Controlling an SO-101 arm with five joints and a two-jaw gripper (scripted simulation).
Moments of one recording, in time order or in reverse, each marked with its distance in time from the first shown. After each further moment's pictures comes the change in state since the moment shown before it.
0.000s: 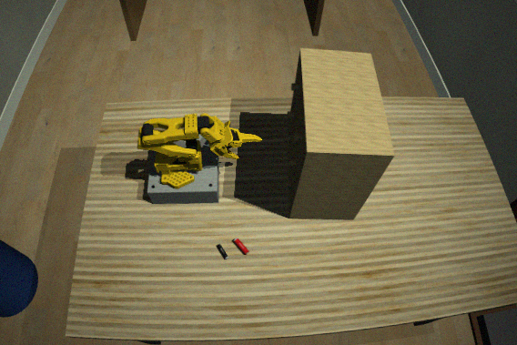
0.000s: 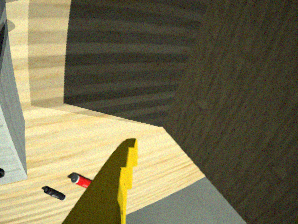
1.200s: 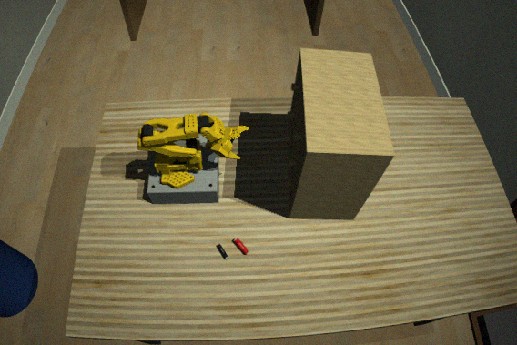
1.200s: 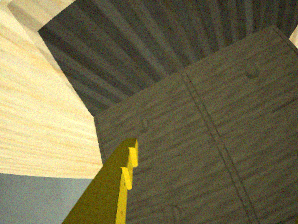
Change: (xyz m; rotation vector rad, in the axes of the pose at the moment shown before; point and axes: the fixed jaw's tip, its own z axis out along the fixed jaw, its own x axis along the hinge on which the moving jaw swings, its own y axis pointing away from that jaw) arm 0.002 -0.003 0.000 0.007 -0.012 -0.805
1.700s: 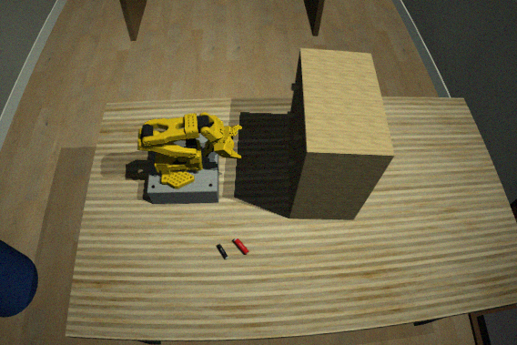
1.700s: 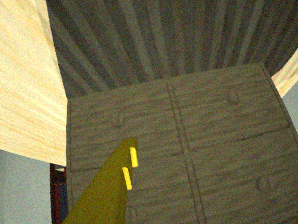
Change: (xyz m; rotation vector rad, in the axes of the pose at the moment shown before) arm 0.002 -0.002 0.000 0.005 -0.003 -0.327
